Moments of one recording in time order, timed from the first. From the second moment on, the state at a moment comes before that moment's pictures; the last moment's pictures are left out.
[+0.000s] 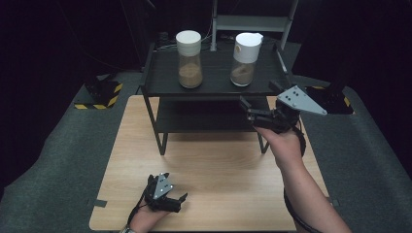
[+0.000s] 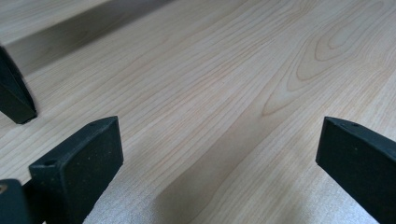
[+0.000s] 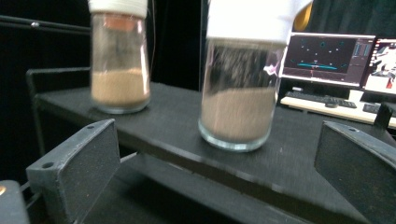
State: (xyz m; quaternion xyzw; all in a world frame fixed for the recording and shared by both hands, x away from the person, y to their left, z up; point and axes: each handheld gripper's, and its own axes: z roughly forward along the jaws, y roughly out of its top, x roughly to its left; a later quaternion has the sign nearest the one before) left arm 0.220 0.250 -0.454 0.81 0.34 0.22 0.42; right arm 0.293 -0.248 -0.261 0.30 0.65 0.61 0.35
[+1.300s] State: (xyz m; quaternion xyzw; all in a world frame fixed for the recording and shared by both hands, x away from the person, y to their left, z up) left arm 0.215 0.254 -0.458 0.80 0.34 0.23 0.43; right arm 0.235 -0.281 -0.397 0.31 0.73 0.51 0.33
